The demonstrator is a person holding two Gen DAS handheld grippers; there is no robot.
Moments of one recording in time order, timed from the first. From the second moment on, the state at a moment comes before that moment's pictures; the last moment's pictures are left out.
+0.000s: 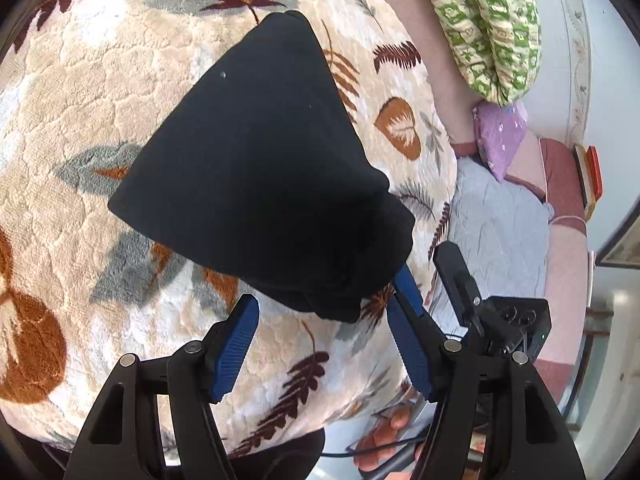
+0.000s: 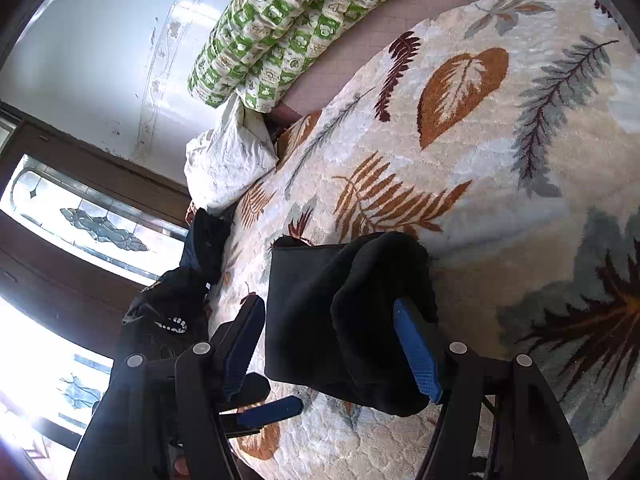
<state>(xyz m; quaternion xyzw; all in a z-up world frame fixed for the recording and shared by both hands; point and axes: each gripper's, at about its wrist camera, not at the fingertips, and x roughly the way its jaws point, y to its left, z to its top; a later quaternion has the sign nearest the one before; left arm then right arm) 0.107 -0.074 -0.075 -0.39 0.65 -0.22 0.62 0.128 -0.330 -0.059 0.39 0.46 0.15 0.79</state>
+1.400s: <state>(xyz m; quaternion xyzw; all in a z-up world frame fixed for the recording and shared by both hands) 0.115 -0.037 -0.118 -0.45 0.68 -0.19 0.55 0.108 -0.357 -0.062 0.35 0.48 0.18 0.78</state>
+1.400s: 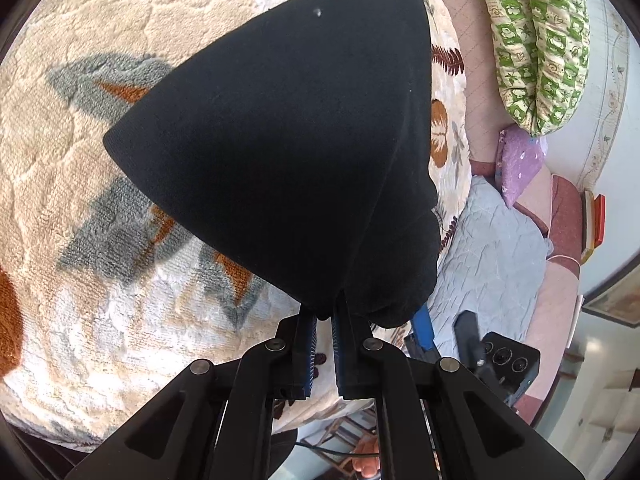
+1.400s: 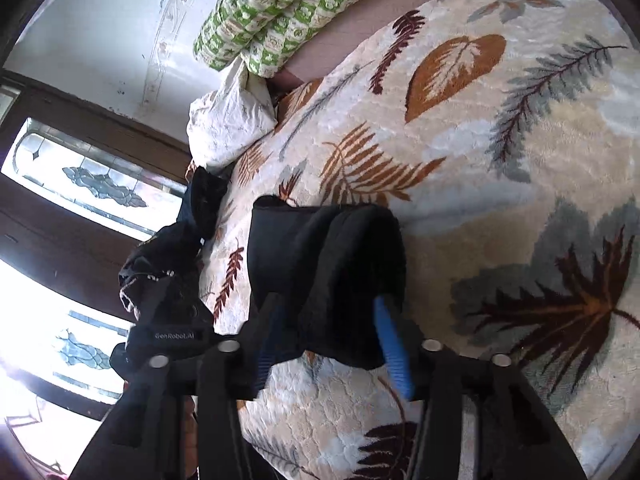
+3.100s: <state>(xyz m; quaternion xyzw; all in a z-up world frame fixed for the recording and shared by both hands) 0.115 -0.037 -0.099 -0.40 0.67 -0.21 0.59 0.094 -0.350 -0.081 0.38 0.50 0.20 0.75</state>
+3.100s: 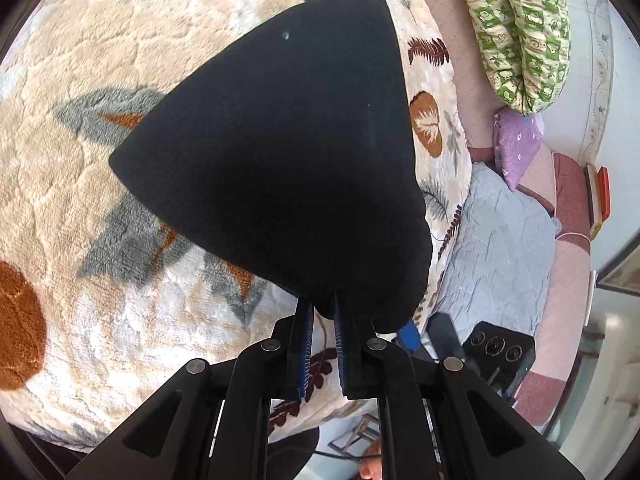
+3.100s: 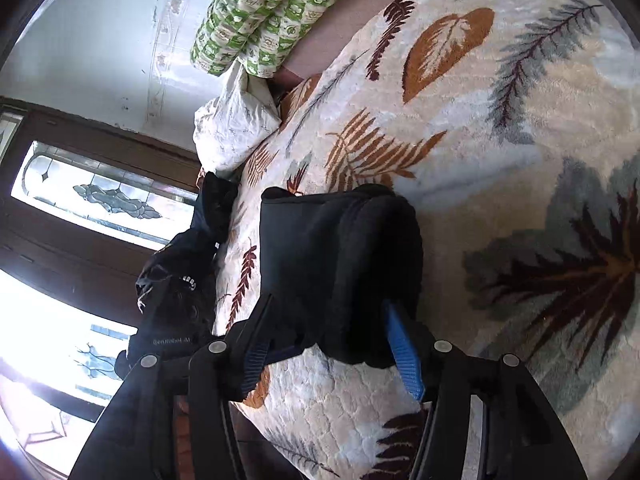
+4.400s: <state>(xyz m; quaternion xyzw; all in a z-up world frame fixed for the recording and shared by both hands) 0.241 -0.054 -0.049 -0.27 0.65 -0.21 0.68 0.134 -0.309 -0.086 0.32 0.47 0.09 0.82</state>
